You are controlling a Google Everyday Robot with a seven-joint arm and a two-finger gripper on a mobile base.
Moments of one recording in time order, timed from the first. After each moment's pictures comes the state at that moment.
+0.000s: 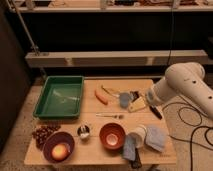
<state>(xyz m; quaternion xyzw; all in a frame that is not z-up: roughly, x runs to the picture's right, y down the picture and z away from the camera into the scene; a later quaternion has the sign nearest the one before) 0.175 0.079 0.658 -0.01 -0.30 -0.74 0.60</state>
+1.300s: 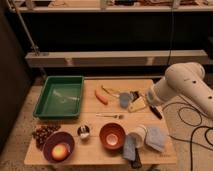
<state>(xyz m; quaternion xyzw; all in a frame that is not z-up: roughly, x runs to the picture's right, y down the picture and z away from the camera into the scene) 0.175 0.079 0.658 -0.01 -0.30 -0.74 0.60</state>
